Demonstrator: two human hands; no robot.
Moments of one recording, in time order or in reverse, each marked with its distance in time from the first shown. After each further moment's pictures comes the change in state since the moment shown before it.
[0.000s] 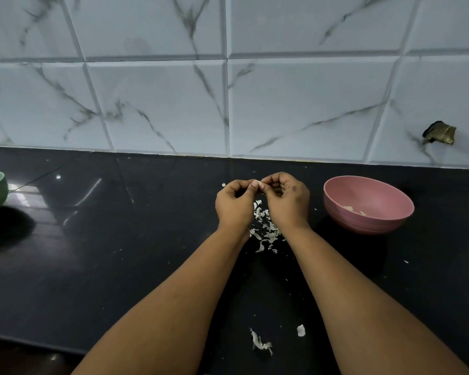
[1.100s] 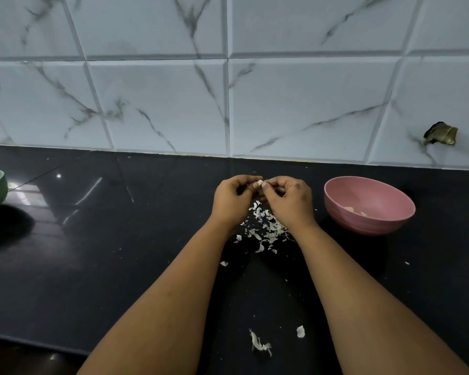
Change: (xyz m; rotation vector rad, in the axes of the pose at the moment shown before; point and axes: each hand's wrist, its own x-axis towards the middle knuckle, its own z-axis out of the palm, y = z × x) left_hand 0.022 0.003 -0.015 0.308 -0.254 0.123; right_hand 0.005 -0.001 -0.013 -0.070 -0.159 0.062
